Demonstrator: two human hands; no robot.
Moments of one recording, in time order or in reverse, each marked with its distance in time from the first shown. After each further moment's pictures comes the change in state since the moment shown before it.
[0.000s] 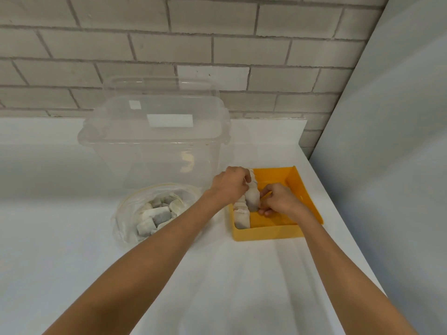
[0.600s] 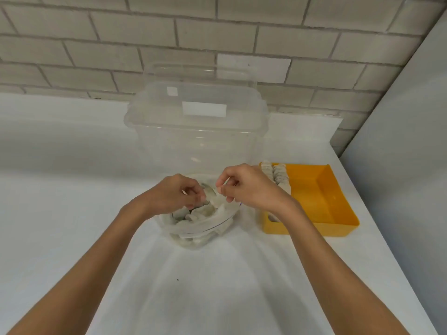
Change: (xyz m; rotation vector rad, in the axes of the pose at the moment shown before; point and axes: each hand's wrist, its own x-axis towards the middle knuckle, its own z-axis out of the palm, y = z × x) left_hand -0.141 -0.122 -0.093 -0.454 -0.164 -0.199; right_hand -0.078 -0.129 0.077 -0.194 -0.146 -0.556
